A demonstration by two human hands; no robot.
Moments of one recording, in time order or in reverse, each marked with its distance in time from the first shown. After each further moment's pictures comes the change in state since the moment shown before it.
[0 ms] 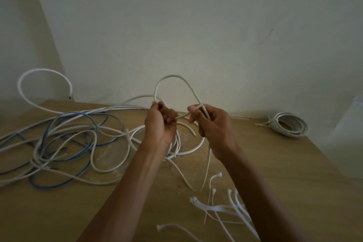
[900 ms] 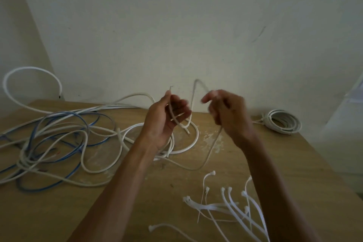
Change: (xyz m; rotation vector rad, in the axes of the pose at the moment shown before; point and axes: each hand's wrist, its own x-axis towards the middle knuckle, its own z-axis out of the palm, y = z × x) left_hand -0.019 -0.007 0.007 0.533 -0.305 -0.008; right_hand 0.014 -0.017 -0.053 -0.230 -0.038 -0.169
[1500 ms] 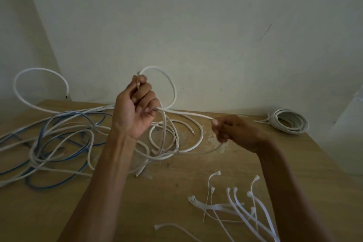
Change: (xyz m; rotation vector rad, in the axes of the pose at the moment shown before) left_hand -0.001 0.054 -0.043 -0.364 -0.325 0.079; right_hand -0.002 0.054 -0.028 0.081 -0.556 0.287
